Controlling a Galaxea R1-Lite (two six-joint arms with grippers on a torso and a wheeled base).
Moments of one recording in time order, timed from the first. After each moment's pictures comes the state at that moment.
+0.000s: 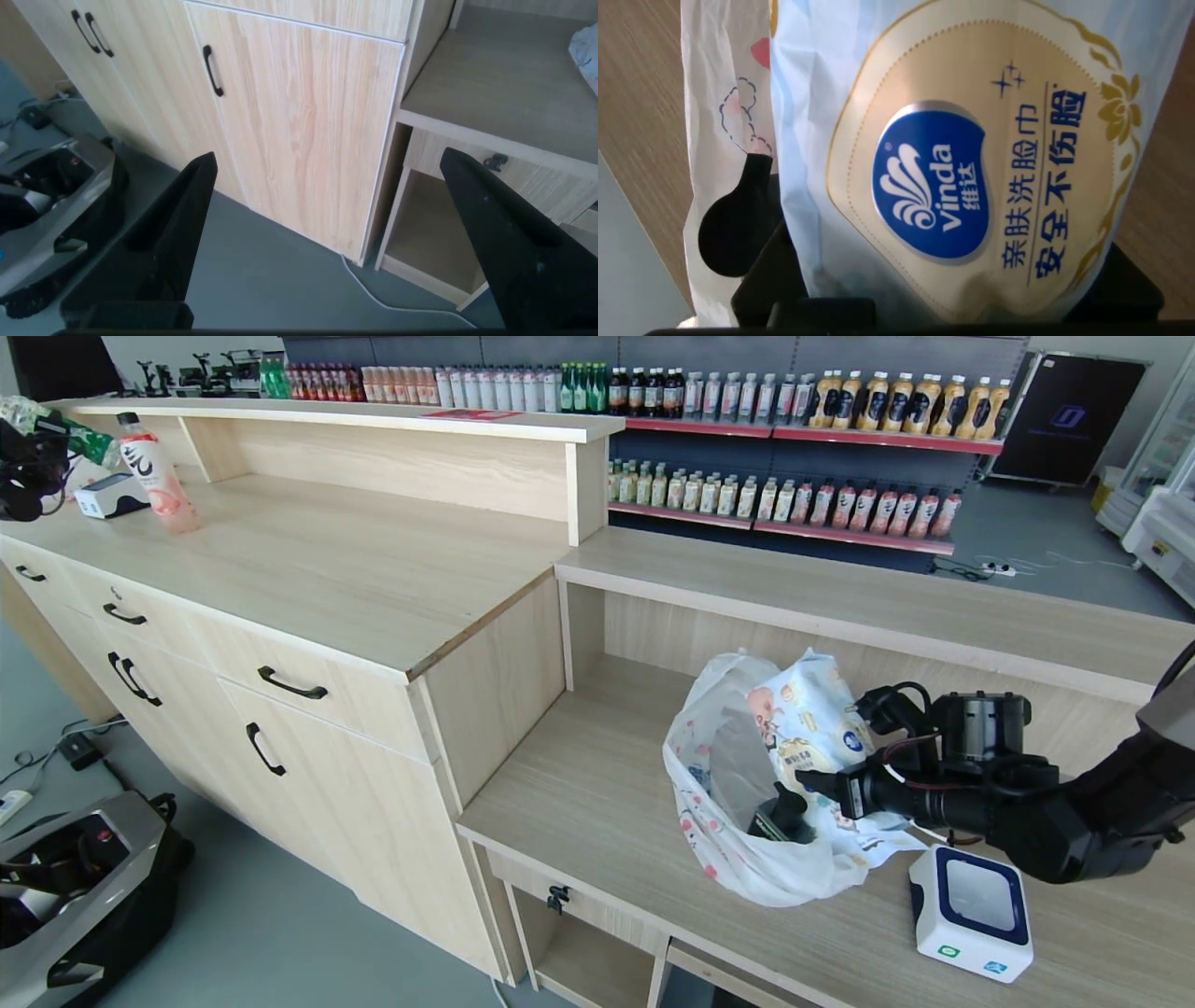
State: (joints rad) left arm 0.00 0.00 0.00 0.04 0.08 0.06; right arm 0.09 2.06 -0.76 -0.85 0.32 -0.20
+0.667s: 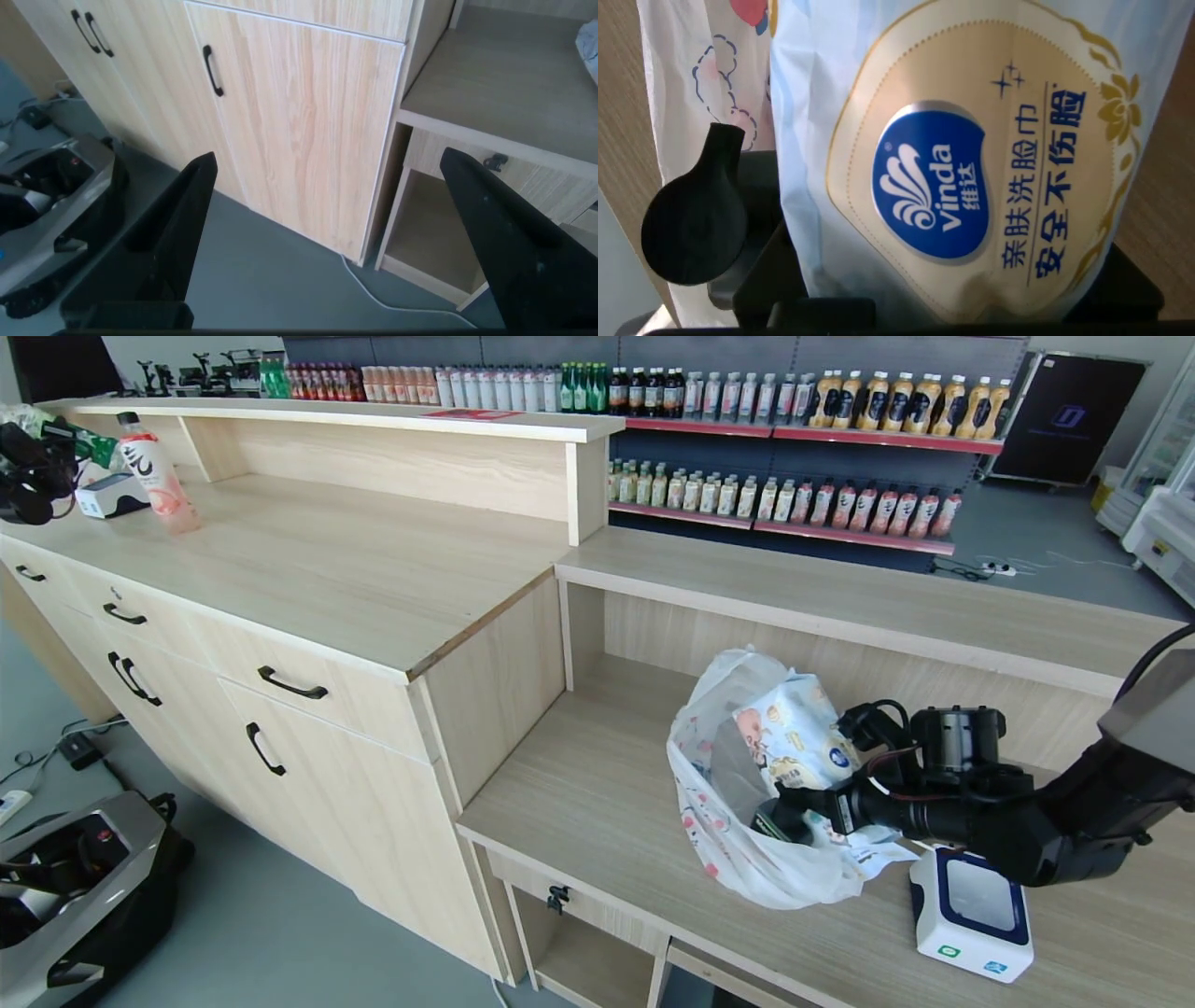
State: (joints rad) left arm 0.00 0.00 0.00 0.04 0.08 0.06; right arm 0.10 2.13 -0.77 -0.84 0.32 -0.26
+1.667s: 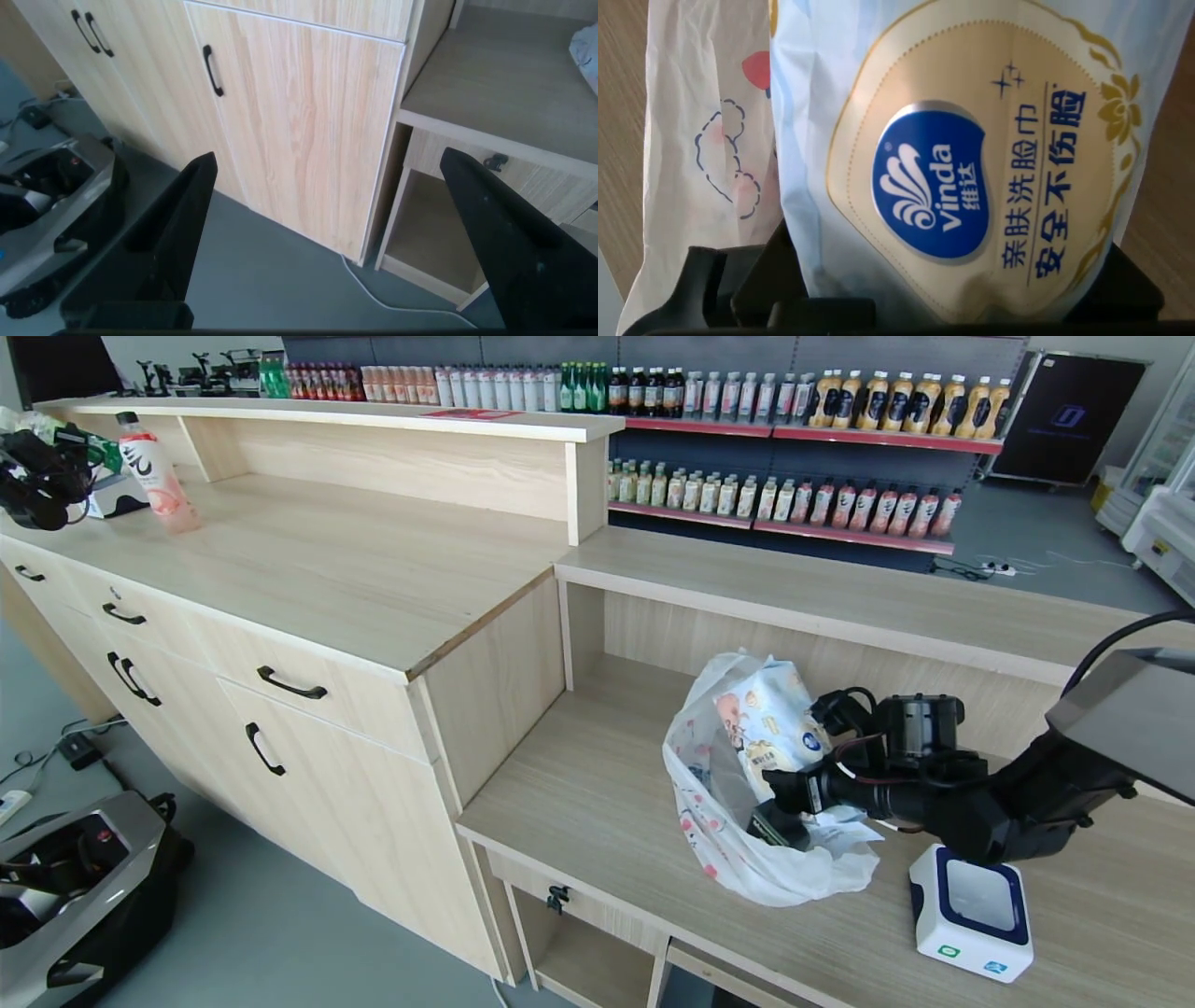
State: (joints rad) left arm 0.00 0.00 0.00 0.04 0.08 0.06; right arm 0.14 2.21 -0.91 -0.84 0.32 -0.22
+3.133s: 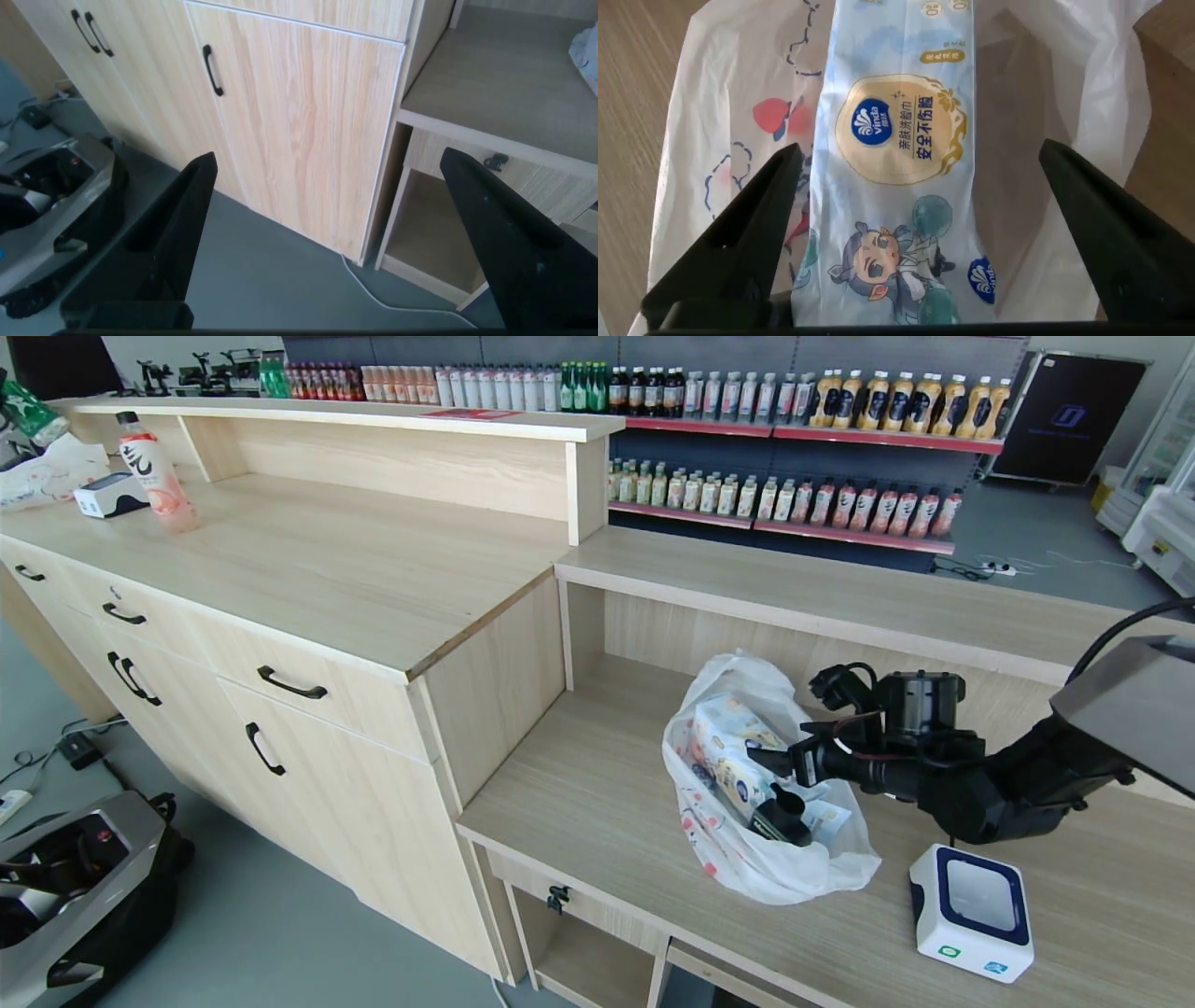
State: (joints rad) left arm 0.00 0.00 0.00 0.04 0.08 0.06; right arm 0.14 2.20 -0.99 -0.84 0.32 -0.22
